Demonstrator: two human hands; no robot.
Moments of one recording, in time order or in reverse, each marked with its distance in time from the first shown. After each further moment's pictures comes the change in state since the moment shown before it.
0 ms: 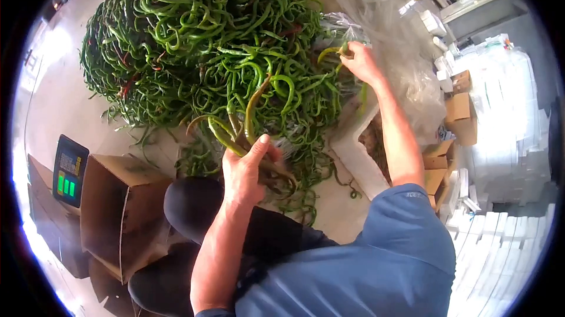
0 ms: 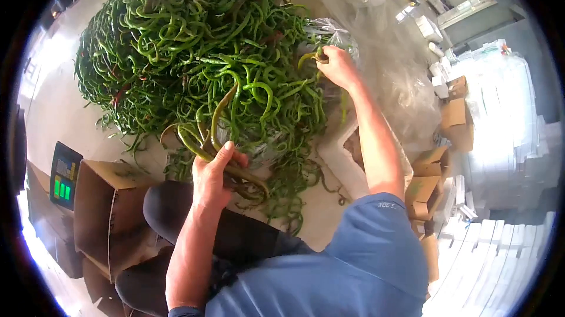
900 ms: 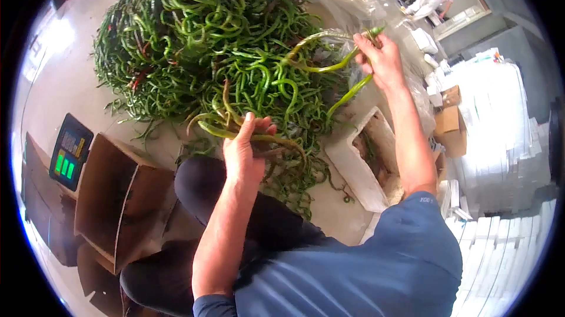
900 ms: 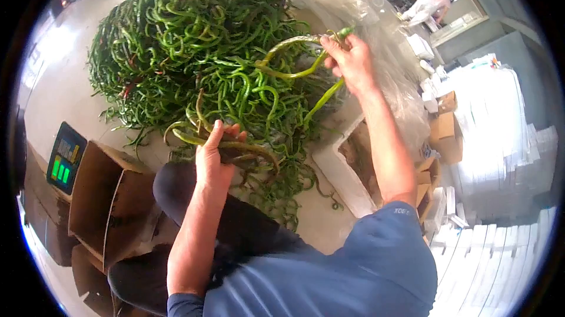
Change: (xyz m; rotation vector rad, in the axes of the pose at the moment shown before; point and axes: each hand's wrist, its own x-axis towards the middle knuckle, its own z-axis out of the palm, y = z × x) left_hand 0.002 0.003 -0.022 -0.496 0.033 0.028; right_hand -0.036 -0.177 -0.092 0.696 0.135 0.248
